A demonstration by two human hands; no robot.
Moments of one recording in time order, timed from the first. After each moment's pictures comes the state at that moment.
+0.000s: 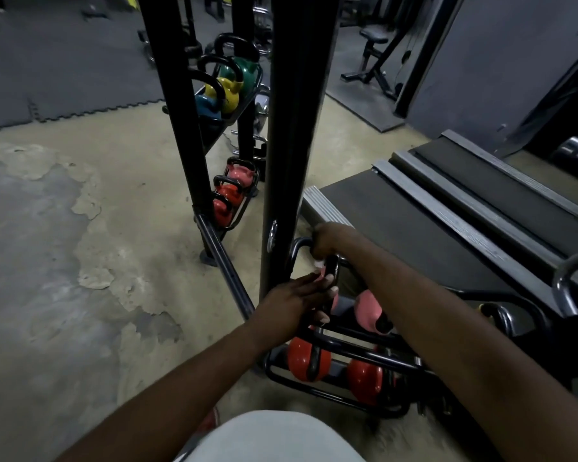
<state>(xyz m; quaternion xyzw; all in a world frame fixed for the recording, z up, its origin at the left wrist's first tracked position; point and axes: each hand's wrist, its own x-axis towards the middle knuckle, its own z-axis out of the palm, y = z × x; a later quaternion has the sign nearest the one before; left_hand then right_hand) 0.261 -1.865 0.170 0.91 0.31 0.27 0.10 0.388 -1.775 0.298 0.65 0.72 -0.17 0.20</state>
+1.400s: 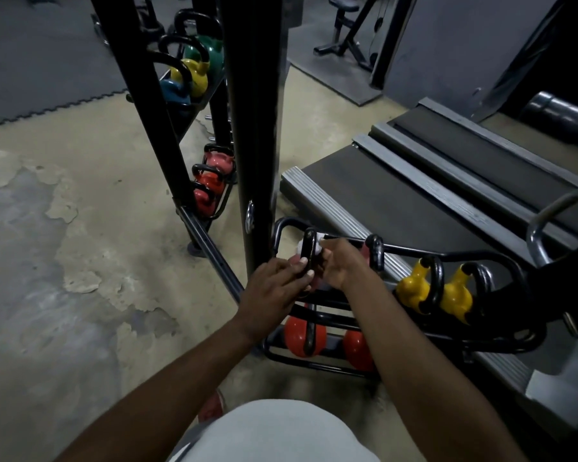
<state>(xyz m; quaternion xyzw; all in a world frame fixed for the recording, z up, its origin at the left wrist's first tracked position) 0.258 -1.881 0.166 0.88 0.33 0.34 0.00 0.431 -1.839 0.207 0.57 0.11 -0.70 -0.42</state>
